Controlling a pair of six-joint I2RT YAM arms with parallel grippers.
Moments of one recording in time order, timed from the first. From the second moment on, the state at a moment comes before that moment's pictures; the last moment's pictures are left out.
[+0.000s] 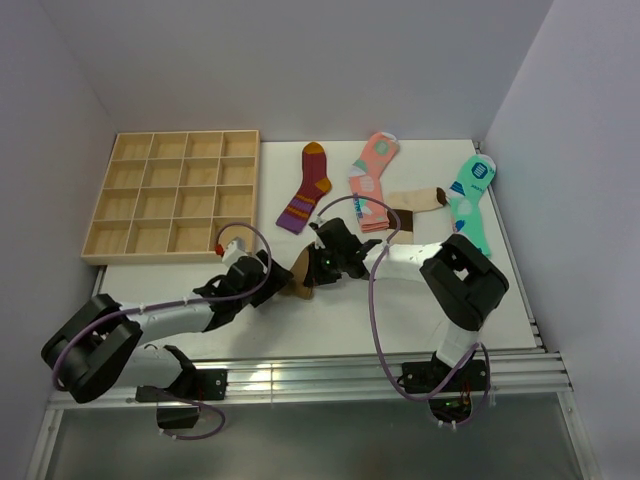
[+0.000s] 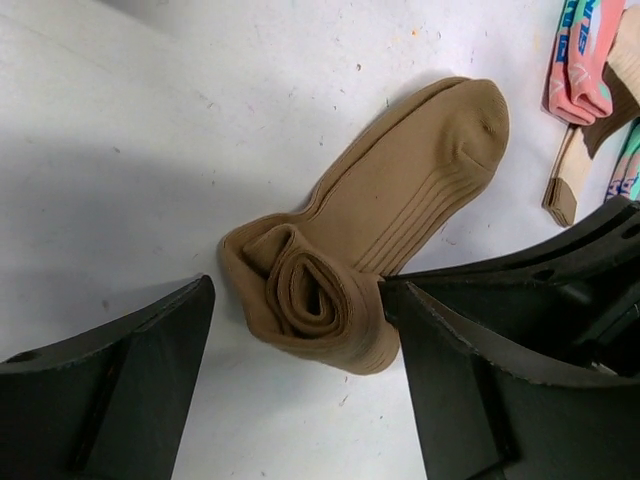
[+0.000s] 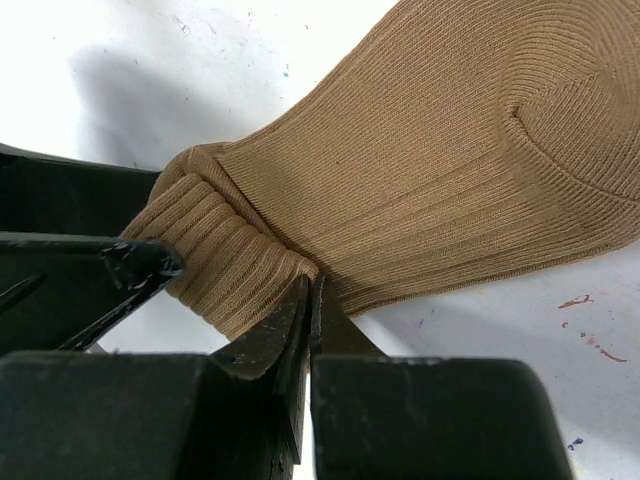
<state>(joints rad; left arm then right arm) -0.75 1.28 0.38 0.22 -0.23 -1.21 0.75 1.74 0.90 -0.03 -0.23 0.57</state>
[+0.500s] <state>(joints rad) -0.75 1.41 0.46 0.21 -0.23 -1.21 0.76 1.74 0.89 -0.02 -0.23 0.56</state>
